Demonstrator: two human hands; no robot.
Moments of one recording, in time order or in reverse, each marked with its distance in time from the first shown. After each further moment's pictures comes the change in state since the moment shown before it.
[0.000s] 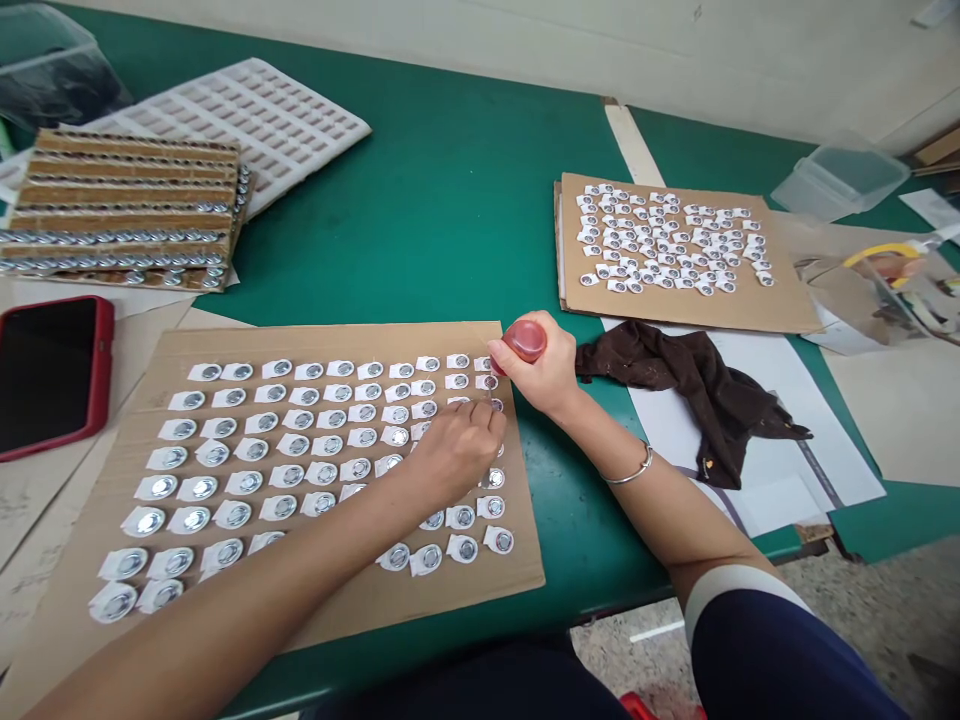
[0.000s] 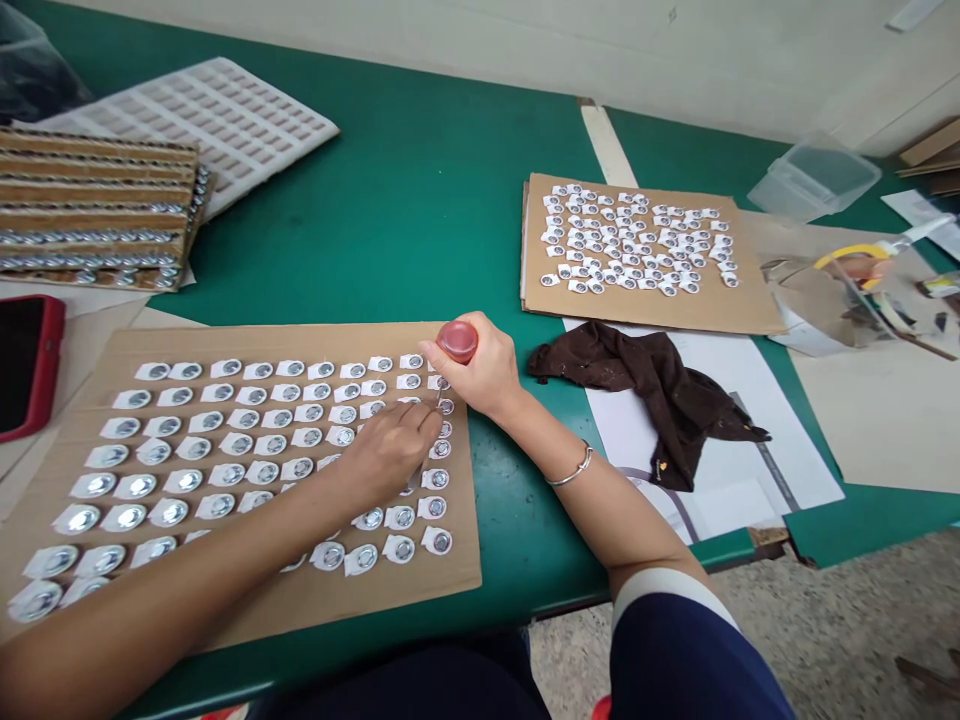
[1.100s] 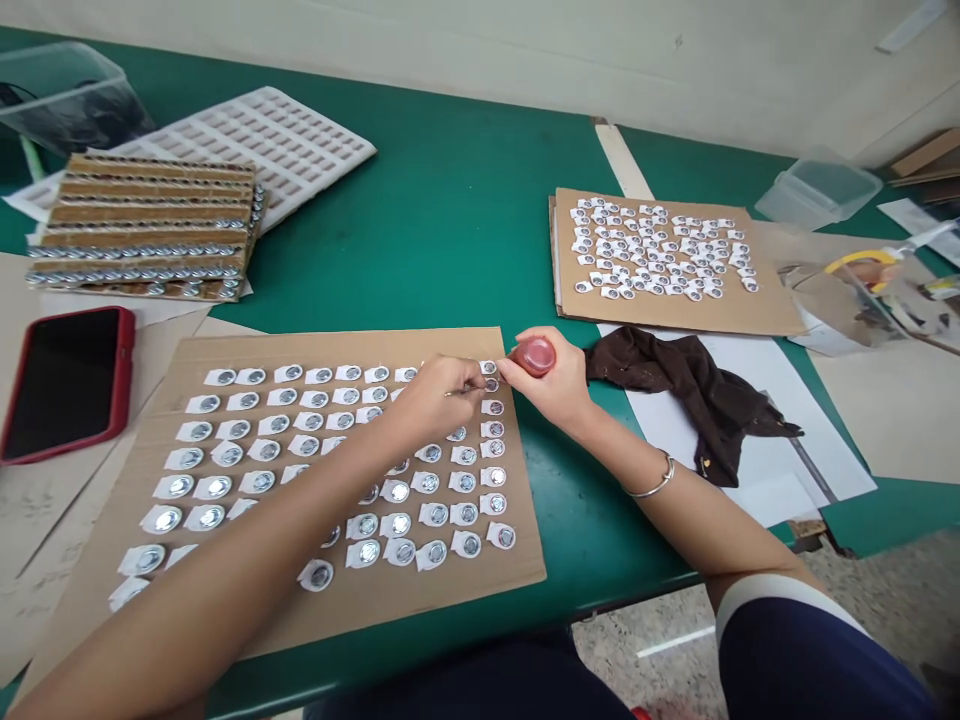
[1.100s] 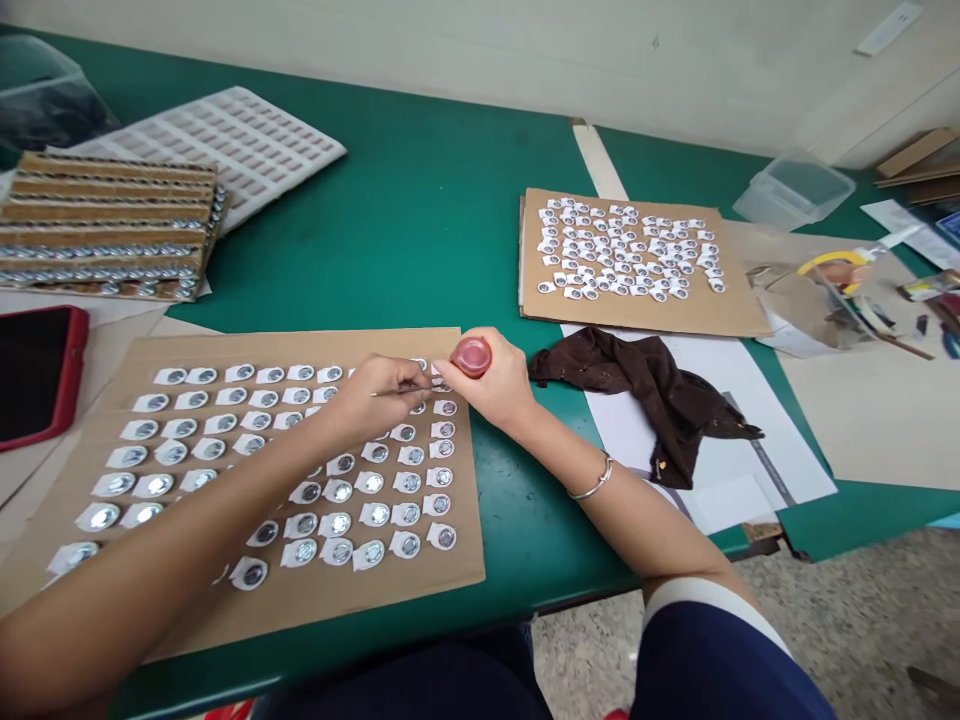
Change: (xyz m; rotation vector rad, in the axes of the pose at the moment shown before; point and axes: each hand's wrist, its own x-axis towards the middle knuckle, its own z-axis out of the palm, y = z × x) left_hand 0.022 -0.049 -0.015 -0.816 -0.027 -0.419; right_hand -0.010 -0.008 -0.019 0.002 -0.078 0.065
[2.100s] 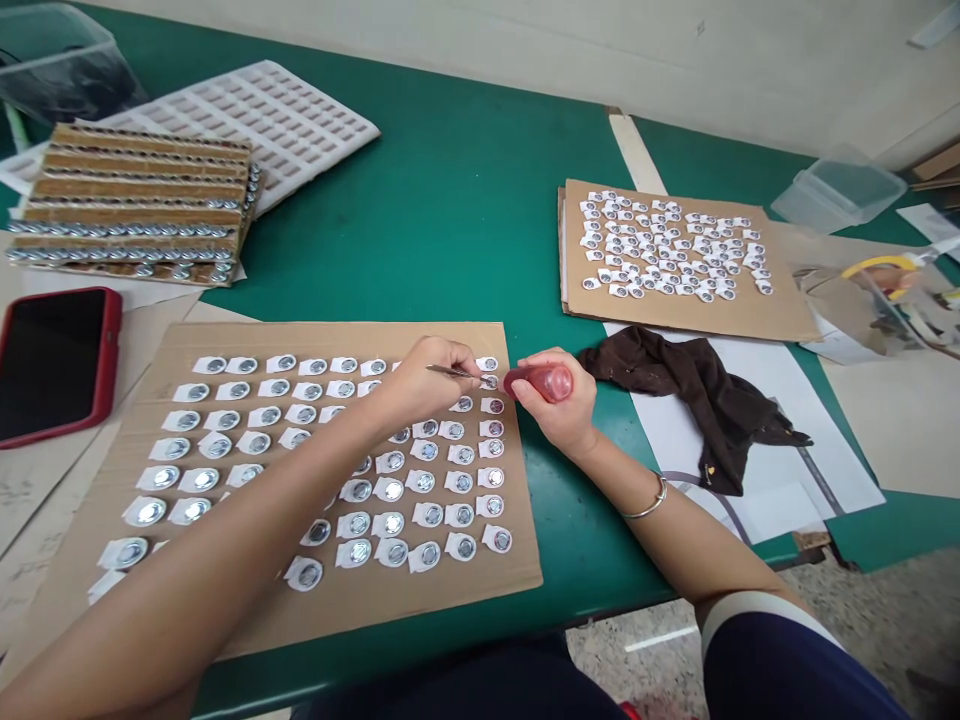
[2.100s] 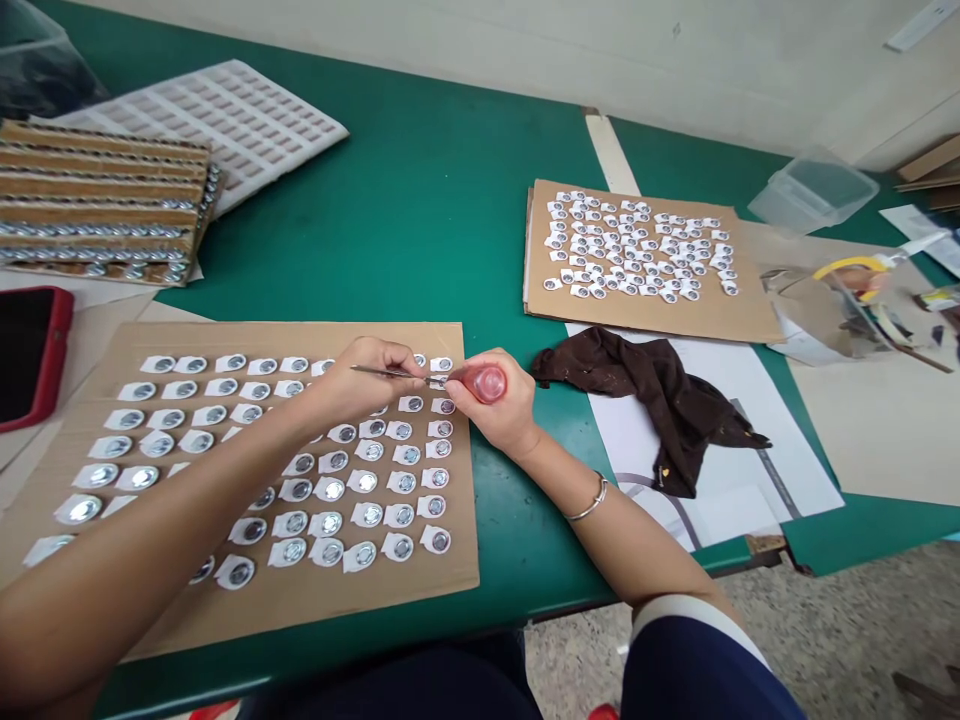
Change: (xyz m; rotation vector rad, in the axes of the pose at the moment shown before) left_hand 0.011 -0.017 -0.005 -0.227 -0.011 -0.138; right_hand -0.028 0.007 0.003 0.222 0.081 -0.078
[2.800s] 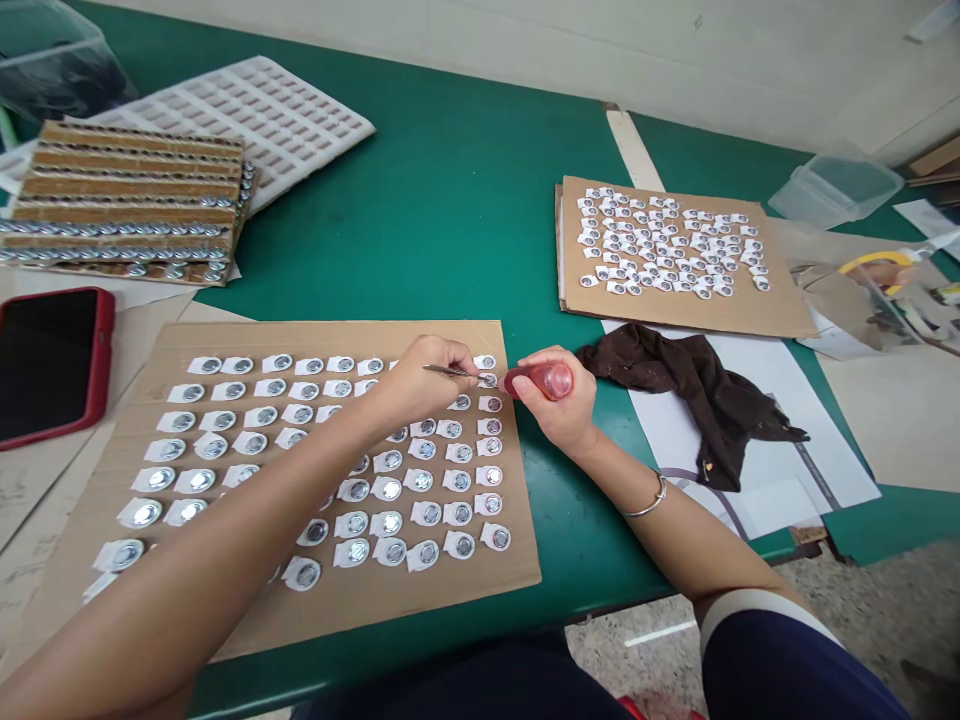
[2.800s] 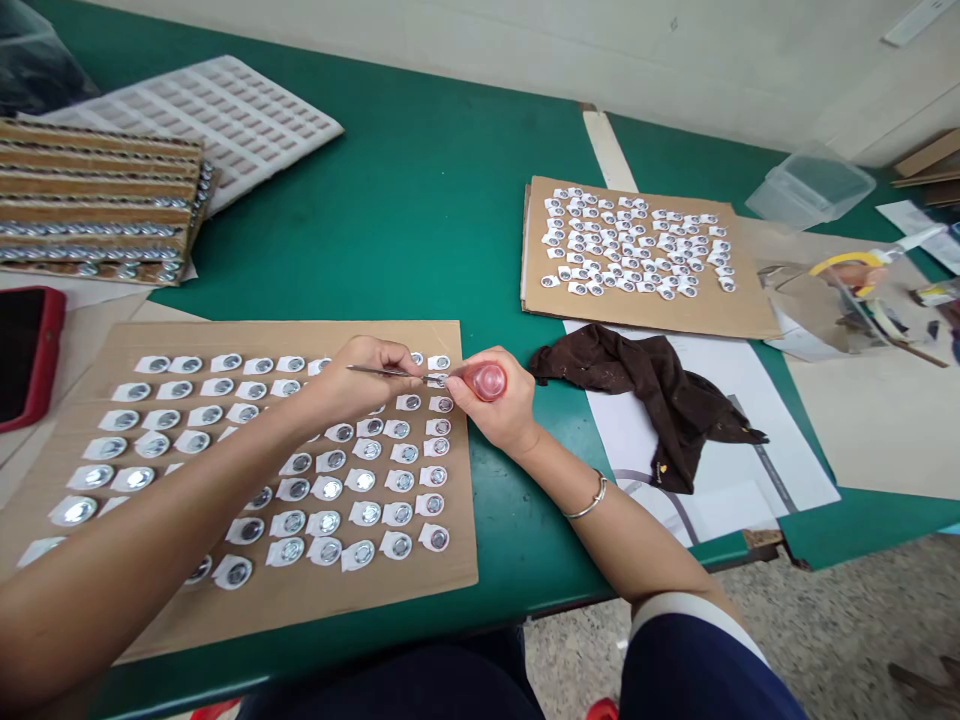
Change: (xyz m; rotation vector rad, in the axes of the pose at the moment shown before) left_hand -0.001 0.004 -0.001 0.010 -0.008 0.016; right_hand 0.000 0.000 -0.002 -0.019 0.001 0.015
